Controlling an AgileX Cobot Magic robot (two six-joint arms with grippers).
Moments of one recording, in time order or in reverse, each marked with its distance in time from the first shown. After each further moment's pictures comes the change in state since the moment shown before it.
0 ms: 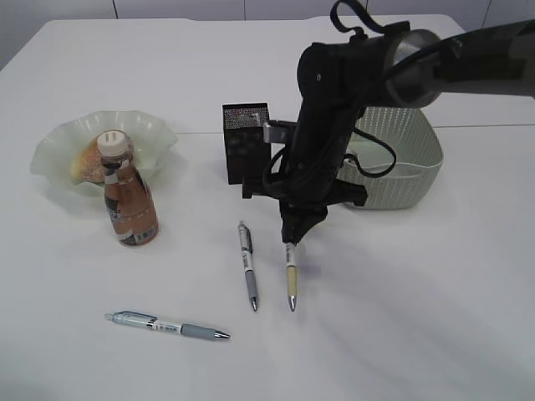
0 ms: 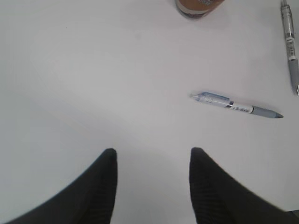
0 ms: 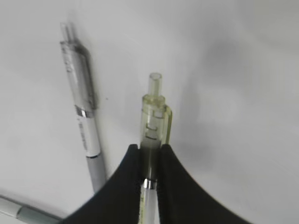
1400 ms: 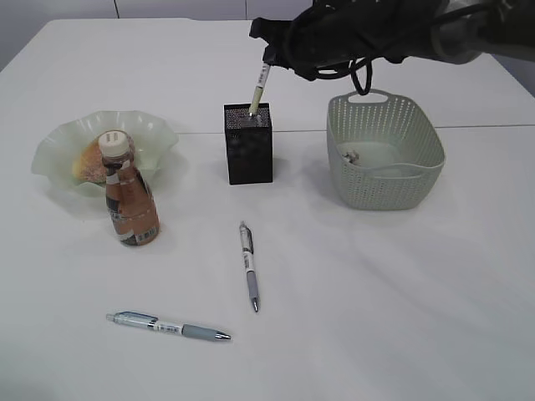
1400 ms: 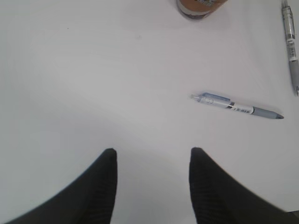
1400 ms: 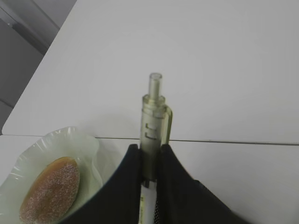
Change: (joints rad) left arm 0.000 0.000 0.000 -0.002 0.000 0.000; right arm -0.150 0.053 -0.213 0.533 -0.757 -0.617
